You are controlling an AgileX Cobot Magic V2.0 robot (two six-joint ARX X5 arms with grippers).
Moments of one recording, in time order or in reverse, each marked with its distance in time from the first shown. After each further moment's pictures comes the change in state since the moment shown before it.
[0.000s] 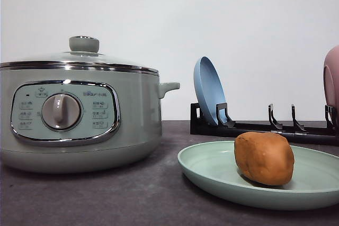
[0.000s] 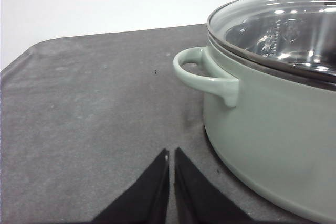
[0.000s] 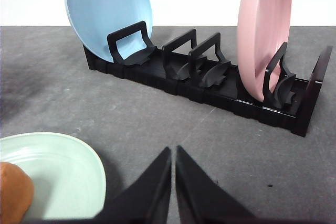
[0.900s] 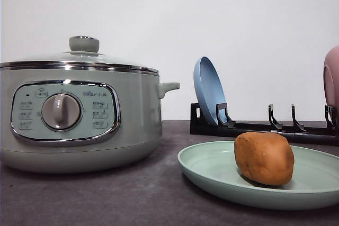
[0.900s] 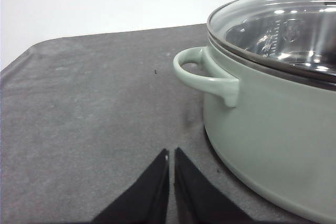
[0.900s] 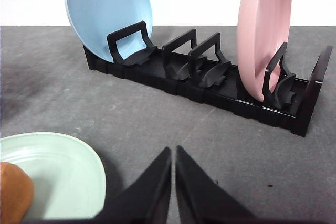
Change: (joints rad) left_arx 0.000 0.000 0.000 0.000 0.000 0.000; right_arx 0.000 0.000 0.000 0.000 0.000 0.000
